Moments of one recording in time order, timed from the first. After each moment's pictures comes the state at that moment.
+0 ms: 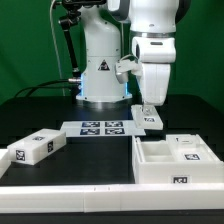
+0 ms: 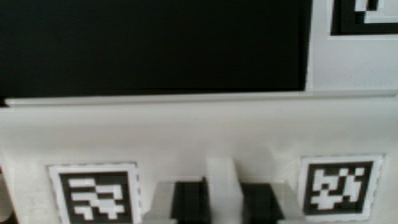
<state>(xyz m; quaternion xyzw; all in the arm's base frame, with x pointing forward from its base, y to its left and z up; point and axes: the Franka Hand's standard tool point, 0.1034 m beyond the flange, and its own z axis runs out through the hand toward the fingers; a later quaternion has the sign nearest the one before) 0.406 0.073 0.068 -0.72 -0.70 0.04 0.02</state>
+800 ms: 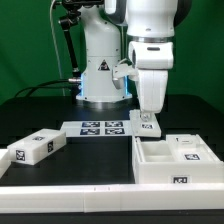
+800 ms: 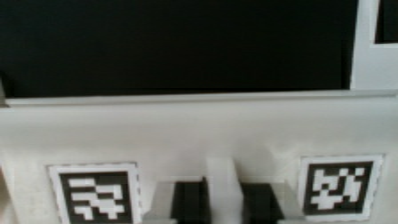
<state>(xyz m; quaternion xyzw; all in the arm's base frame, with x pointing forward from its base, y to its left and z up) 0.432 0.065 0.063 -0.72 -0.69 0.04 0.02</state>
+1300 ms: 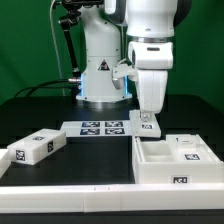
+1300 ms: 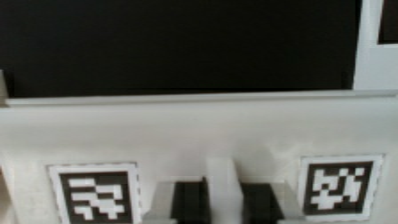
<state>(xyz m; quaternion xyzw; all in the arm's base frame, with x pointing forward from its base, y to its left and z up) 0.433 0.063 0.059 -0.72 -0.69 0.05 0.03</state>
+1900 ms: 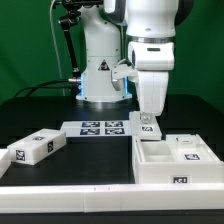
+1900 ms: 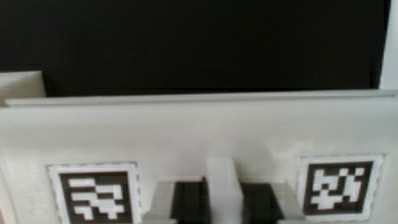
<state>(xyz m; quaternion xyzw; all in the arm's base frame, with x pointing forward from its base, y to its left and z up) 0.447 0.062 0.063 -0.72 -0.69 0.05 0.03</state>
